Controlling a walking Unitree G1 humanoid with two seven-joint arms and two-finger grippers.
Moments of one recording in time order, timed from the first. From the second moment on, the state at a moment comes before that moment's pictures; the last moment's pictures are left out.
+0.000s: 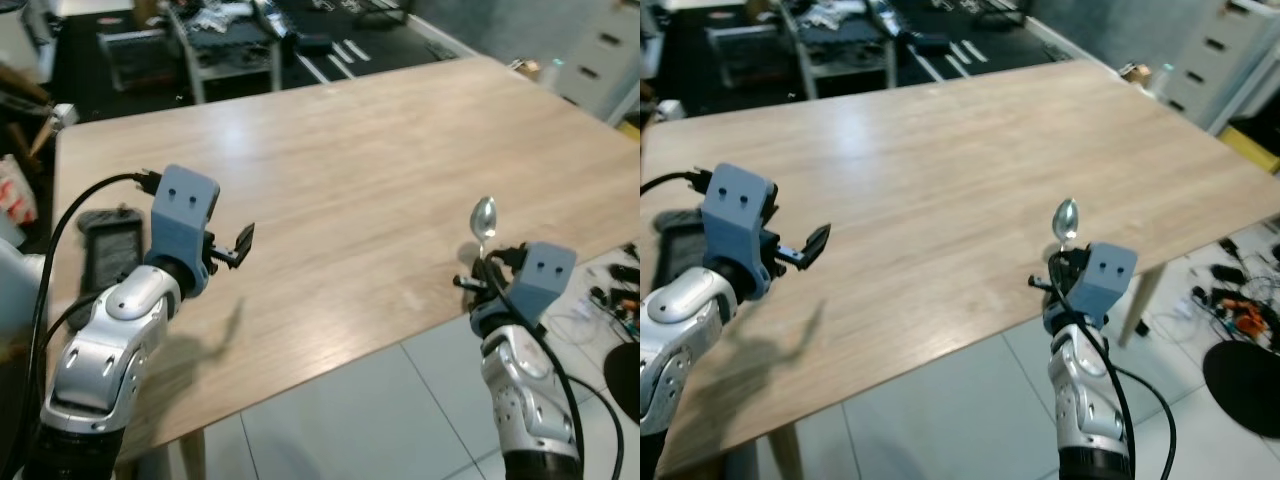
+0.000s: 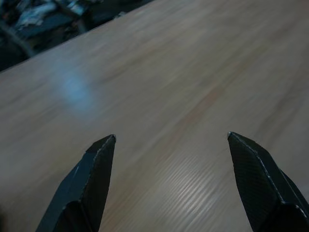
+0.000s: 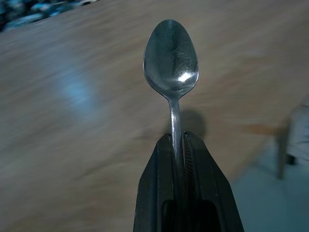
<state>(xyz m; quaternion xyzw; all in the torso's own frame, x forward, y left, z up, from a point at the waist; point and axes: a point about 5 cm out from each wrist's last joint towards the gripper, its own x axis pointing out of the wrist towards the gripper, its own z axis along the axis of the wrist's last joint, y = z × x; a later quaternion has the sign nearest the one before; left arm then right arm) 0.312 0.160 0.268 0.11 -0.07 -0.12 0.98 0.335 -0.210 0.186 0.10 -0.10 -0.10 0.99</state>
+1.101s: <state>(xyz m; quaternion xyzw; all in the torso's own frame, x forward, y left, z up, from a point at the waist) 0.313 0.181 0.249 0.13 -0.10 -0.07 0.98 0.326 -0.179 0.201 0.07 -0.17 0.01 0.98</state>
